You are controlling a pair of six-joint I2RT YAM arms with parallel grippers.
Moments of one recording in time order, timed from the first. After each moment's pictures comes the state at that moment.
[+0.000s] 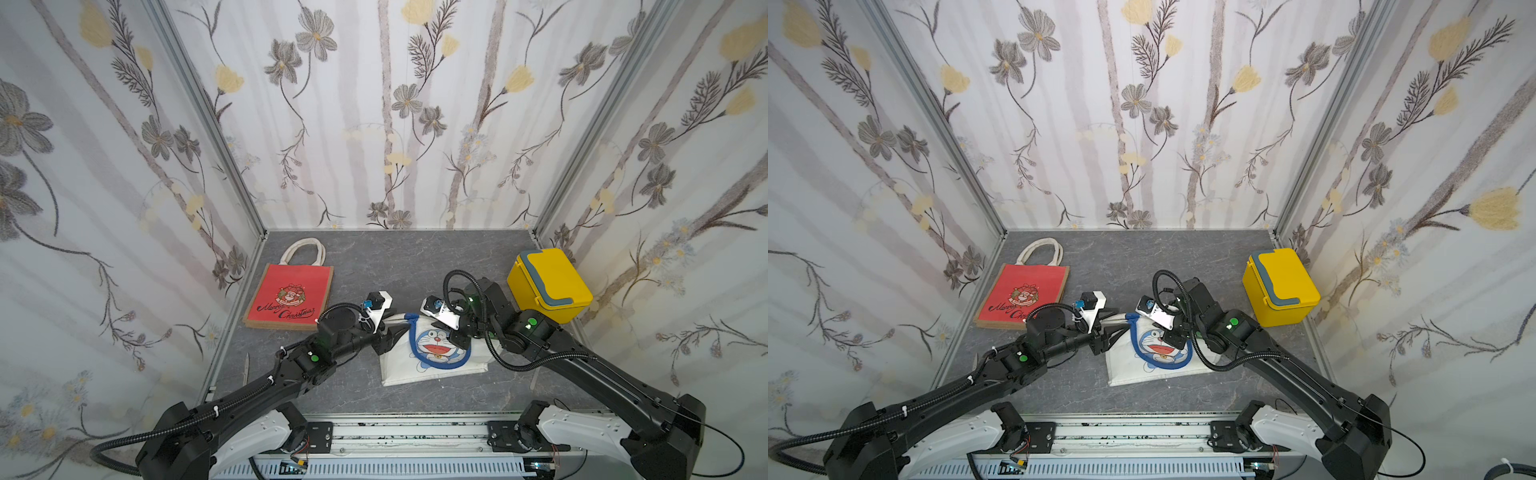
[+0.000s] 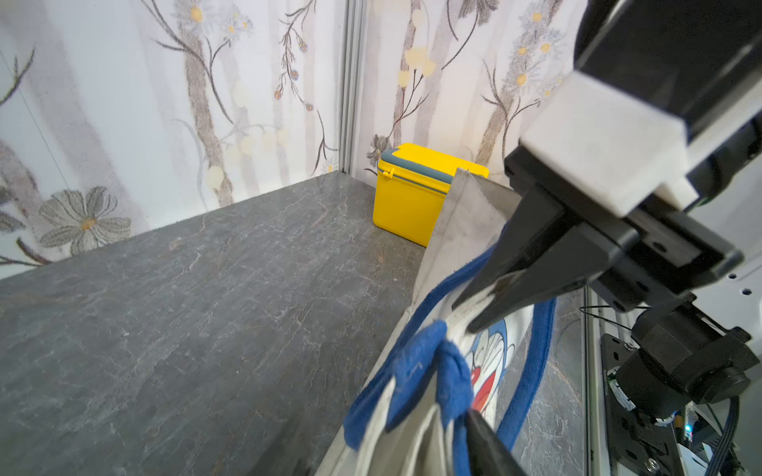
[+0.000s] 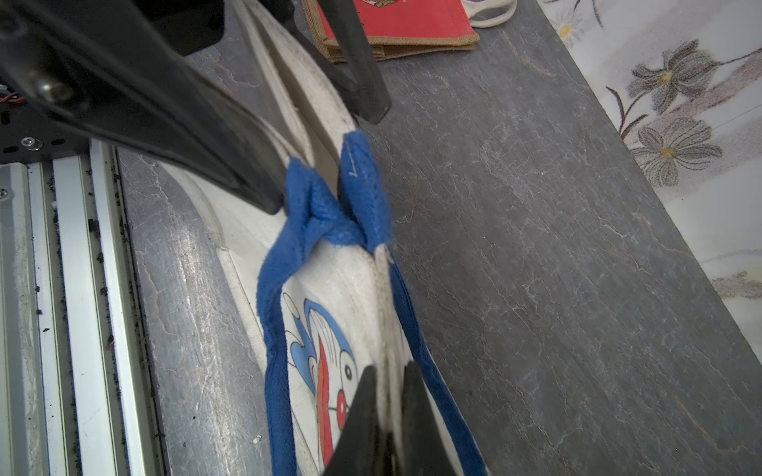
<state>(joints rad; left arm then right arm) -0.78 1.01 0.55 0.24 0.27 -0.10 0.77 1.10 0.99 -0.63 -0.18 -0.46</state>
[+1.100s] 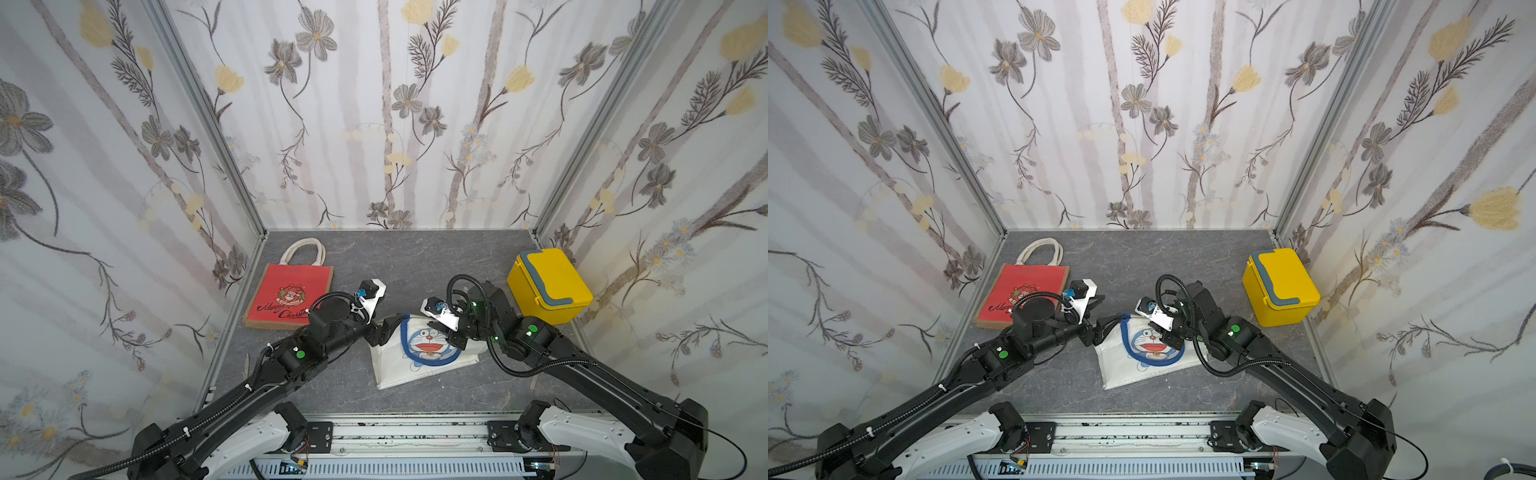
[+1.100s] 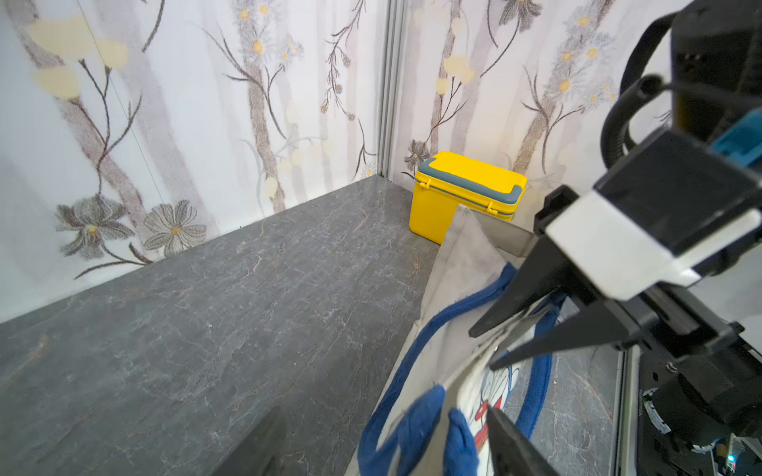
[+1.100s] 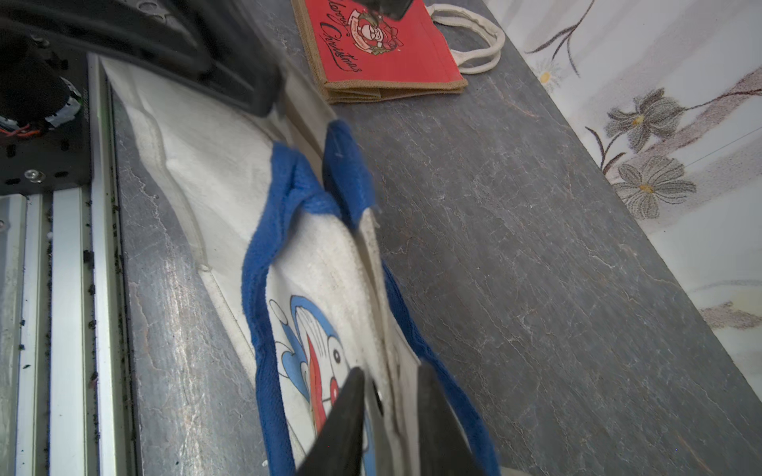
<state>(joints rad) -0.78 0.92 0.75 -0.09 0.16 -0.07 0.77 1.06 0.91 -0.48 -0.21 -0.45</state>
